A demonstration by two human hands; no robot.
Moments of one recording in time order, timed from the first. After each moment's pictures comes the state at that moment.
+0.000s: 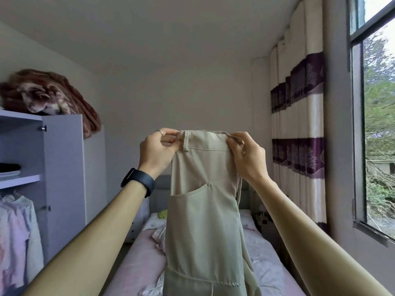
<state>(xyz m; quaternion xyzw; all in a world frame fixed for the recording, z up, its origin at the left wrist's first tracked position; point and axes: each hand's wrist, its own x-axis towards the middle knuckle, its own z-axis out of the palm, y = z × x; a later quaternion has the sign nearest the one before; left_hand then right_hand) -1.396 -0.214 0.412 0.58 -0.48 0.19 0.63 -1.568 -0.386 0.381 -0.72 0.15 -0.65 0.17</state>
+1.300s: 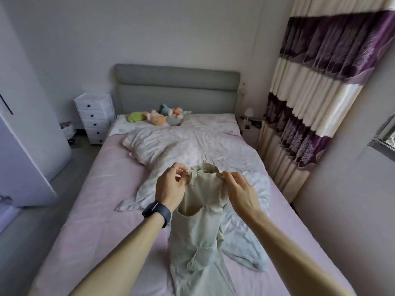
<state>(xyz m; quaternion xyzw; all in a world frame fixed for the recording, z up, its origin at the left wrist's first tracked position) -1.145 -0.518 0.003 0.73 -0.42 -0.10 0.52 -1.346 -0.617 -0.003 -0.89 0.39 -0.20 0.05</state>
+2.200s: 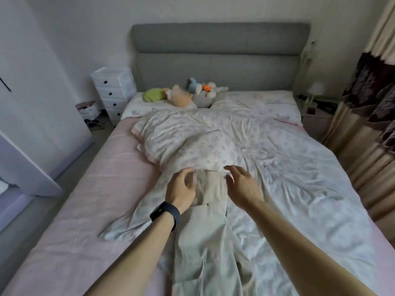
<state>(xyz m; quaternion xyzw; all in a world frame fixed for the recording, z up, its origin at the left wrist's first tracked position) -0.936 -0.836 -0.249 0.82 -0.32 -0.18 0.43 -1.082 -0.974 -0.254 -0.88 0.38 -0.17 0.20</state>
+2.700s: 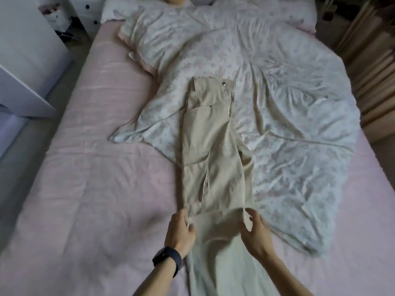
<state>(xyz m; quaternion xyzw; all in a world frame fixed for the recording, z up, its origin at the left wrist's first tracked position) -1.122 -0.537 -0.437 0.86 -0.22 -0.39 0.26 -1.312 -0.674 -0.432 -0.73 0.56 -0.01 0.39</state>
